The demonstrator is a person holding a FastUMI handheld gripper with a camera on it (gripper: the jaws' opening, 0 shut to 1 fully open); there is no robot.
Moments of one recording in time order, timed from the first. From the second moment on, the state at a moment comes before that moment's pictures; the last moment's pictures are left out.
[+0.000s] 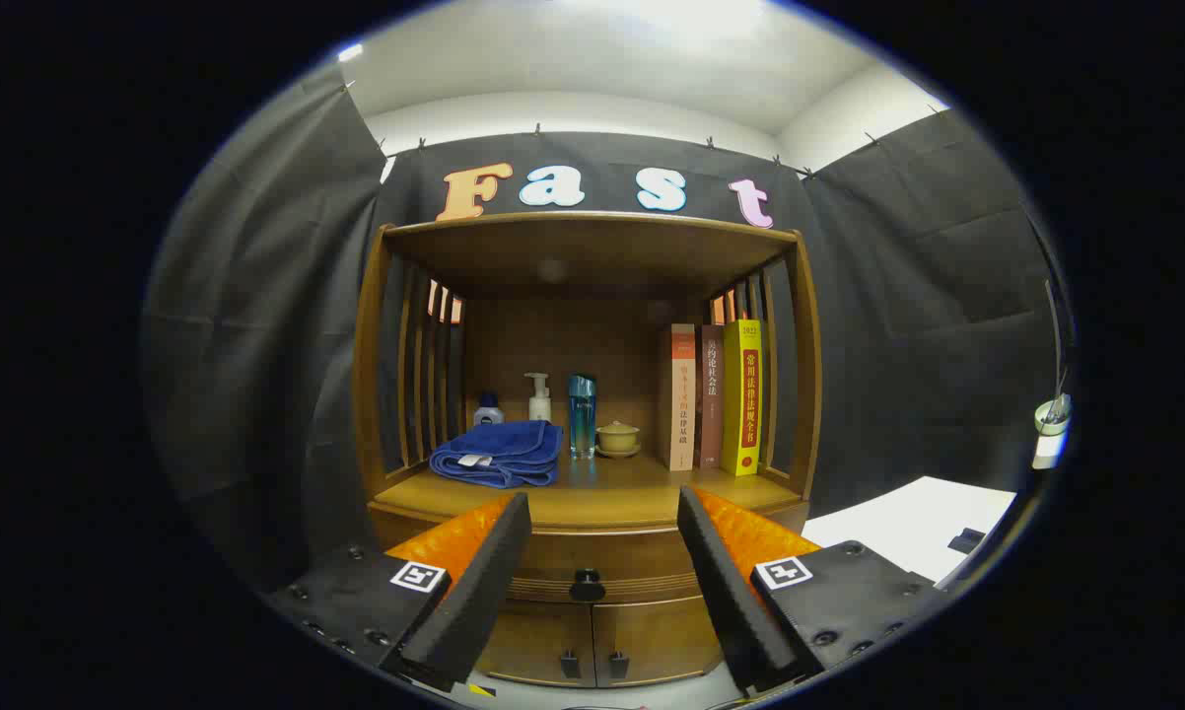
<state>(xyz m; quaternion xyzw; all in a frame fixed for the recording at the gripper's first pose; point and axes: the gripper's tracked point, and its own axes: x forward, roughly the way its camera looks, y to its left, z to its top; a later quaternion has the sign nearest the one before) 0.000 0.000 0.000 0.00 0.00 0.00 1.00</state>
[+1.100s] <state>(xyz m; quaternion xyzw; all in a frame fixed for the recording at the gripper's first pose) 0.000 -0.003 -0.005 0.00 0.01 0.00 1.00</state>
